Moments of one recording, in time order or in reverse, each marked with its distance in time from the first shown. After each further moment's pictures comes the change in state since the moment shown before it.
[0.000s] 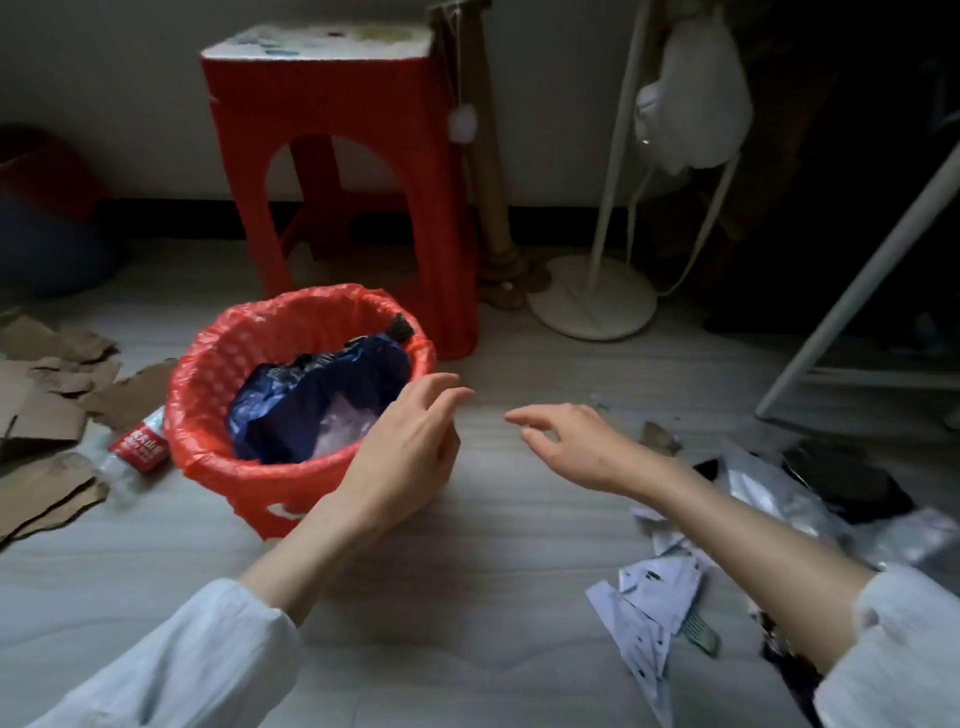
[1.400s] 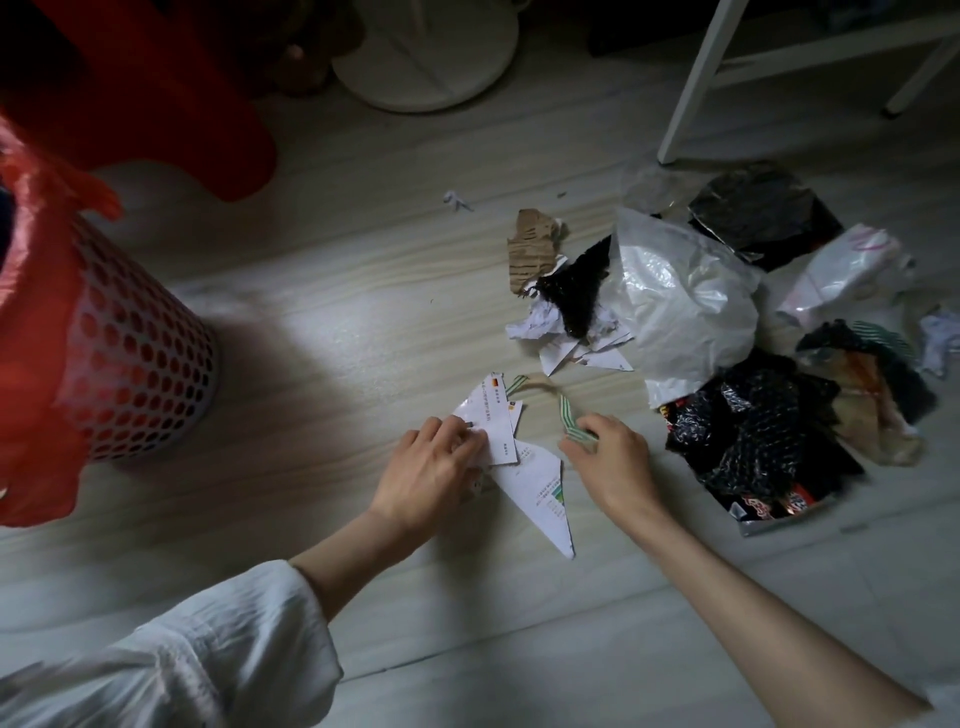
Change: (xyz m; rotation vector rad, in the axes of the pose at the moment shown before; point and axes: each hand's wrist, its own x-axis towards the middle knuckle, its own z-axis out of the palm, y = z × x) left_hand -0.077 0.075 0.255 0.142 -0.576 0.234; right_hand -0.131 0.220 0.156 0.340 0.311 0.808
